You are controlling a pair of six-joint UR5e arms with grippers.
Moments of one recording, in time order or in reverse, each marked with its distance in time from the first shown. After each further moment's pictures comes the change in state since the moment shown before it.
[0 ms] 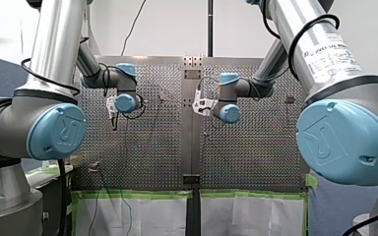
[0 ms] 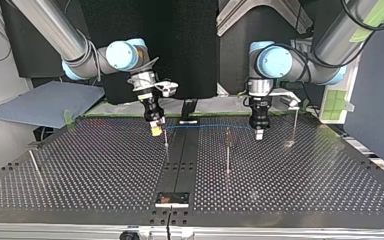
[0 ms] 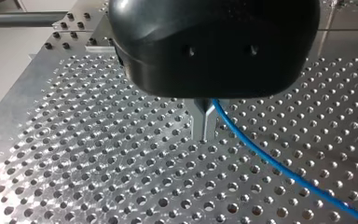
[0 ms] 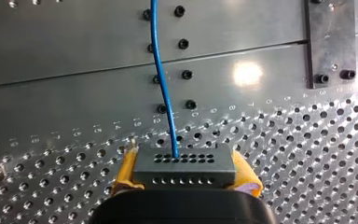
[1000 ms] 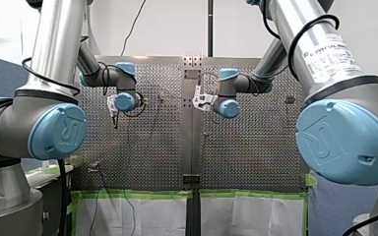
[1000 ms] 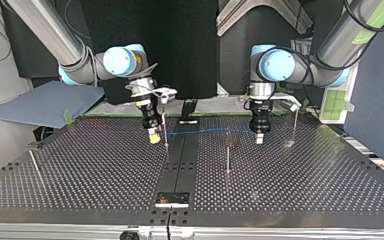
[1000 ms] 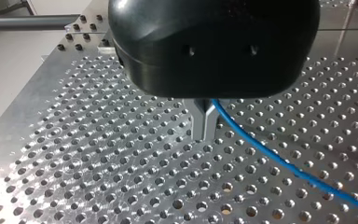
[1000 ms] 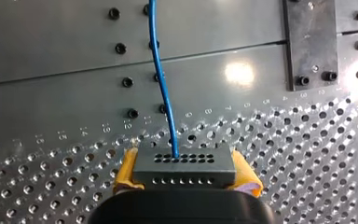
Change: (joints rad) left arm 0.012 -0.001 0.021 0.001 0.036 -0.021; right arm -0.008 0.001 -0.057 0.037 -0.002 0.001
